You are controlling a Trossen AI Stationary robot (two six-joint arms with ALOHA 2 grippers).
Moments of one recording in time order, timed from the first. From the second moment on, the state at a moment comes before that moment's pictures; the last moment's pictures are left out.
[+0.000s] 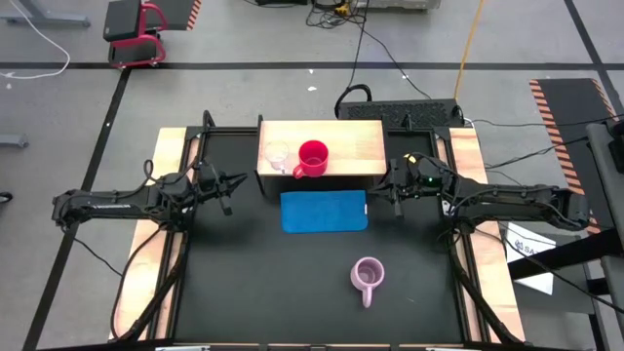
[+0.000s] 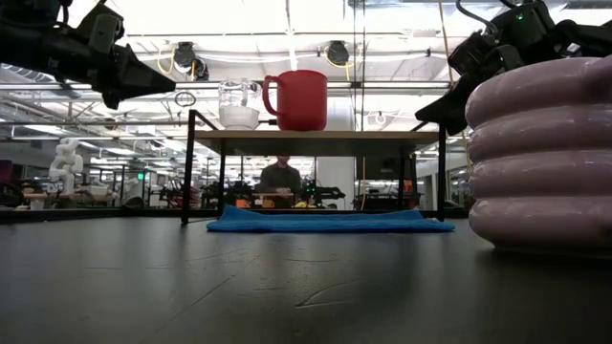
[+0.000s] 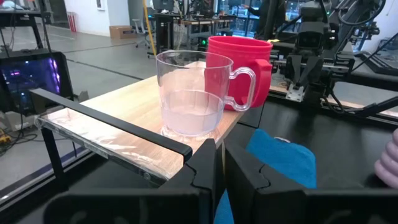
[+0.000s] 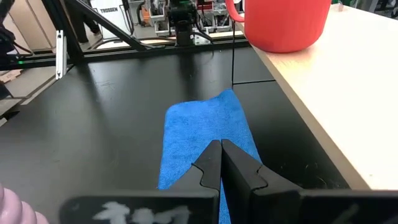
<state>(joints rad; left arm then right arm) 0.10 0.37 0.21 0.06 -0.34 -0.11 -0.40 0.86 0.24 0.33 -0.40 -0.01</state>
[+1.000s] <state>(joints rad) 0.10 0.37 0.21 0.04 -0.34 -0.17 -0.35 0.86 0.24 0.34 -0.40 -0.01</state>
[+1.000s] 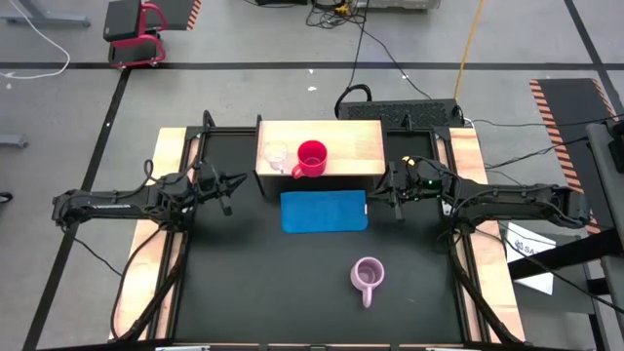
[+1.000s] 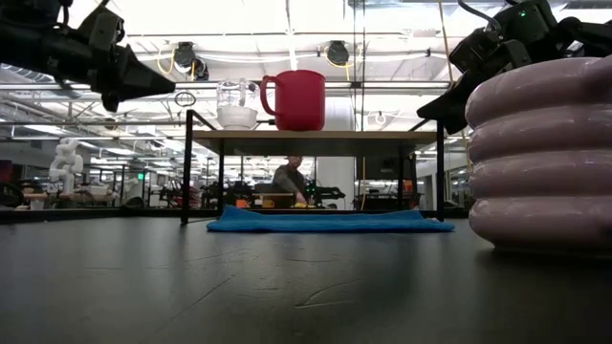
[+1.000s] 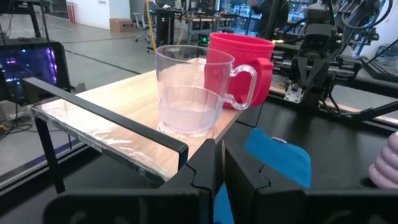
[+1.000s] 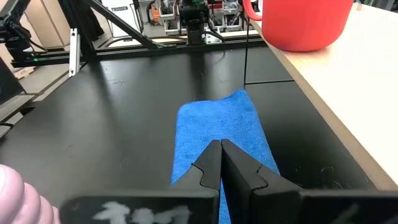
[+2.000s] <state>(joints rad) 0.10 0.37 0.21 0.04 -0.34 -0.16 -0.35 0.86 0.22 0.40 -0.40 -0.01</state>
